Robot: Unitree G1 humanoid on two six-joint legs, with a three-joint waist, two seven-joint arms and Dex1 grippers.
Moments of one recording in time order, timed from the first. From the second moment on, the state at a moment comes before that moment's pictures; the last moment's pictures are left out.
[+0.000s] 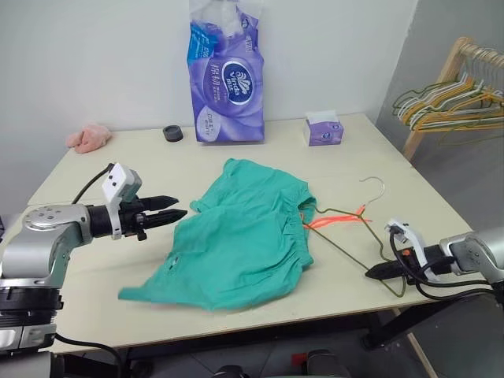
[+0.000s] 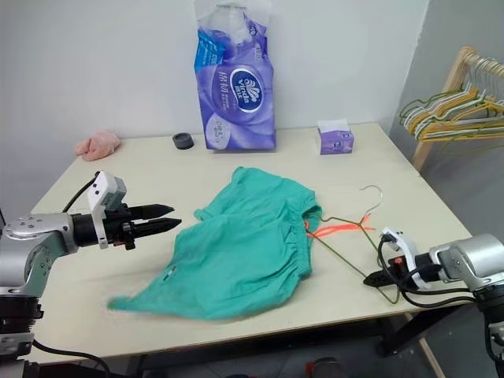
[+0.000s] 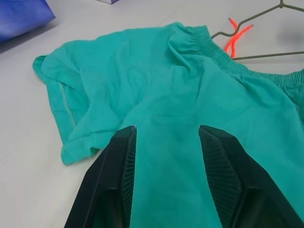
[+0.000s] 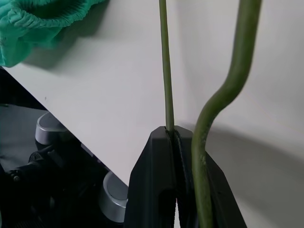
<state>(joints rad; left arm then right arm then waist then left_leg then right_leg) -0.33 0.89 0.16 0.10 -0.47 0.52 -1.15 -0.41 -0.96 0.20 0.08 0.60 1.29 1.05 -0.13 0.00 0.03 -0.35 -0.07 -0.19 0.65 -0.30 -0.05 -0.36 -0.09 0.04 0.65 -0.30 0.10</state>
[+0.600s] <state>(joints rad) -0.31 0.84 0.14 0.01 -0.49 0.56 -1.14 -0.65 -0.52 0.01 0.34 0.59 1.44 0.72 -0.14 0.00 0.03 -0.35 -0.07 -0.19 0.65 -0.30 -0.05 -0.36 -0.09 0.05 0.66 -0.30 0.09</state>
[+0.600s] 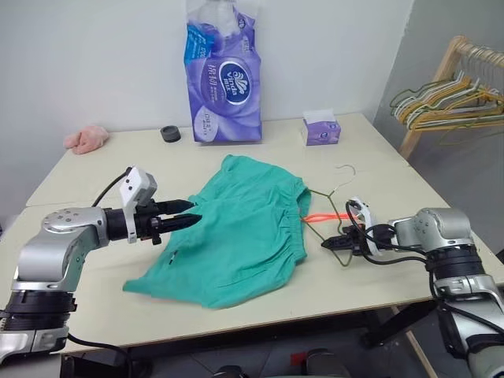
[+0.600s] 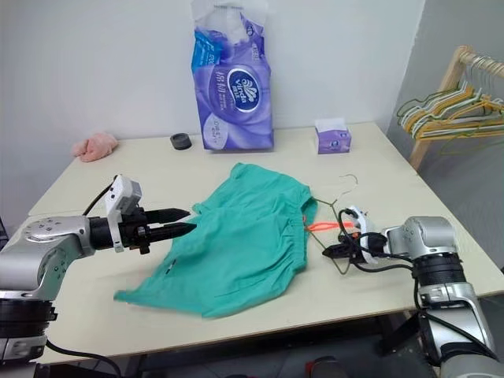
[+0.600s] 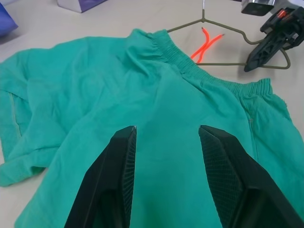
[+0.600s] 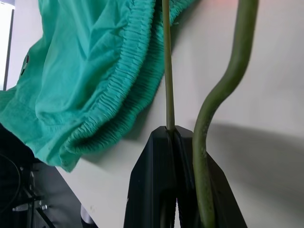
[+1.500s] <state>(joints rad) -0.33 0.70 0.12 -0.01 -0.49 0.56 -1.00 -0.44 -0.16 -0.03 -0.08 0.40 1.00 0.40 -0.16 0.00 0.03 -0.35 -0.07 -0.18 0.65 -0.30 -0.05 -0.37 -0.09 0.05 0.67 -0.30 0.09</state>
